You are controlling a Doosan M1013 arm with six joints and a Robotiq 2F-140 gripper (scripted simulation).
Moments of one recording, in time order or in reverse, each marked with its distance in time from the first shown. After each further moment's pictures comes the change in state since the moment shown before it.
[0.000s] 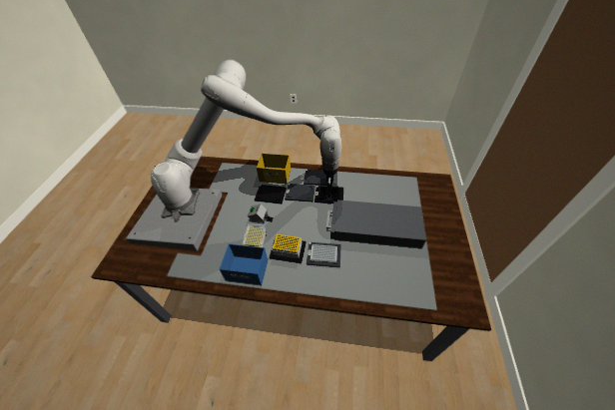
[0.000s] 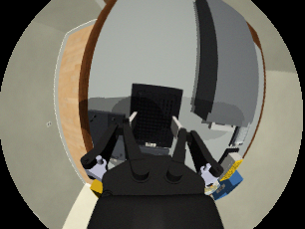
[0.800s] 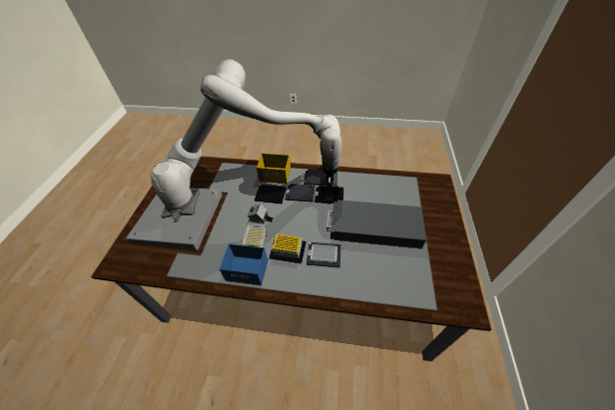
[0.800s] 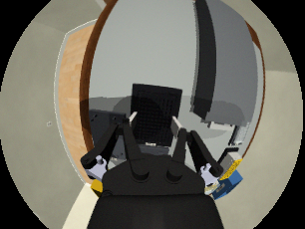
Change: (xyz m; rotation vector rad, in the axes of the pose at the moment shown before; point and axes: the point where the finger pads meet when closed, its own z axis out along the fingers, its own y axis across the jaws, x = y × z) arm 0.000 0.000 -0.005 0.000 0.000 0.000
